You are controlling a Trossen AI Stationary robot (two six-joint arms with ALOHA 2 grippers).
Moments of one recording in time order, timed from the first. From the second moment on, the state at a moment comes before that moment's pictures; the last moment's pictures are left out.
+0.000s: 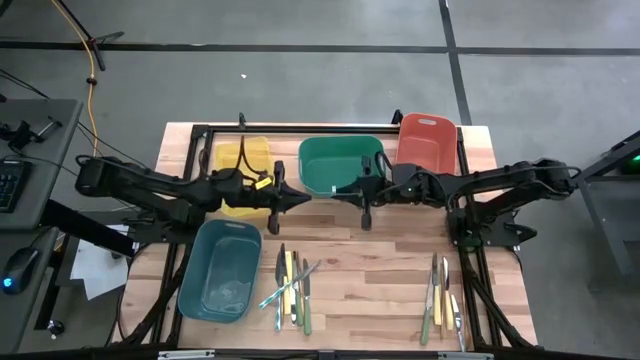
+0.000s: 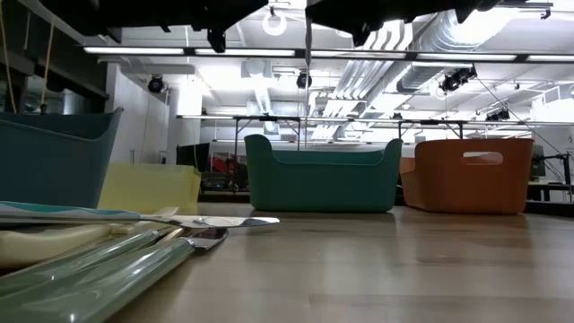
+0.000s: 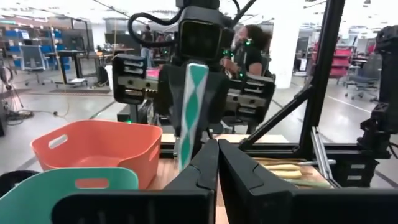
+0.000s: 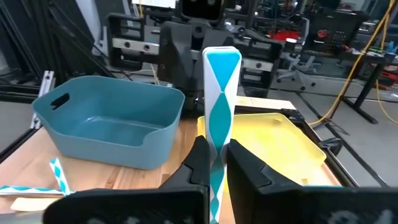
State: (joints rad) left arm 0.00 1.23 0.58 0.73 0.02 -0.03; right arm 0.00 1.30 0.83 0.33 0.03 -0.13
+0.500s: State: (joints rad) left arm 0.00 1.22 0.58 0.64 0.02 -0.02; right arm -0.05 1.16 0.89 0.08 0.52 -0.22
